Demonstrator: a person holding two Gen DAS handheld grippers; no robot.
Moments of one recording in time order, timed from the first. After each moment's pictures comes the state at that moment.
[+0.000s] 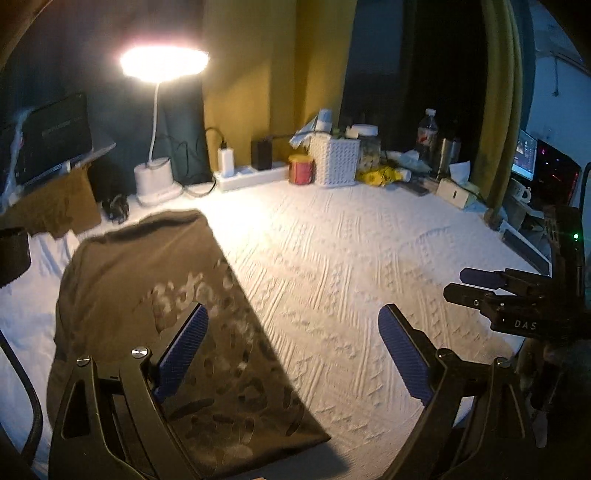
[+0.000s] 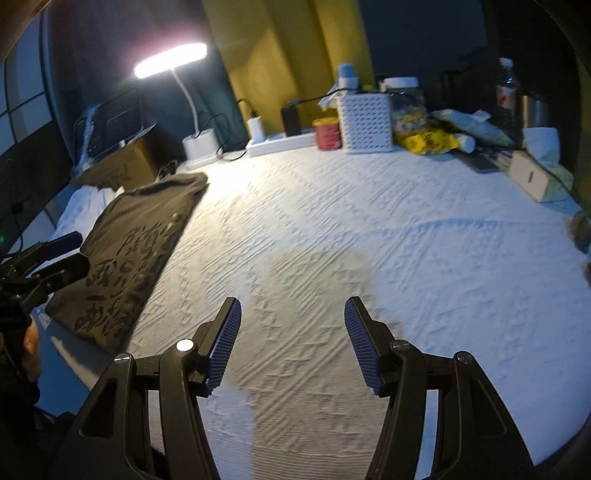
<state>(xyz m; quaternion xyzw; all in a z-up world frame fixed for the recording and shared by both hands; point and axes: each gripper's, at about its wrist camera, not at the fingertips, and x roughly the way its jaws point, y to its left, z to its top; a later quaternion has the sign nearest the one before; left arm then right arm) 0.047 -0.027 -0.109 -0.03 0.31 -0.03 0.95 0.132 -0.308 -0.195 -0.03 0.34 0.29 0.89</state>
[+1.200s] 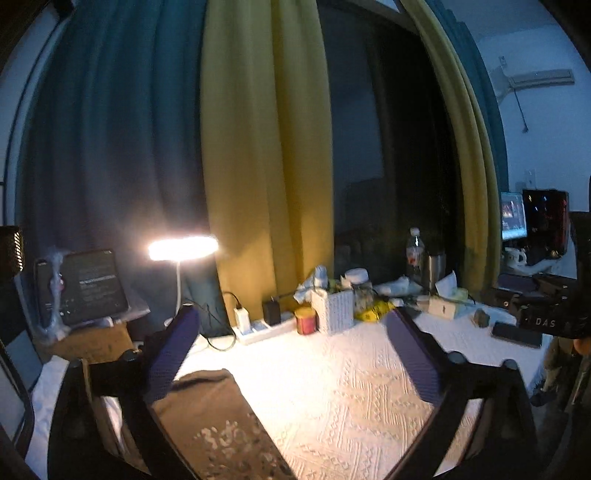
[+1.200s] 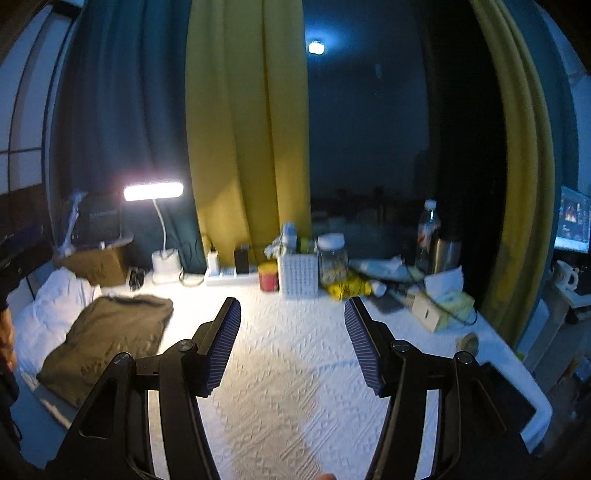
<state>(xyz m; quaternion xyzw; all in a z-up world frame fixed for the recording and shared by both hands) -0.002 -0.044 0.017 0.02 0.06 0.00 1.00 0.076 -0.364 -0.046 -0.04 0.12 0.20 0.97</state>
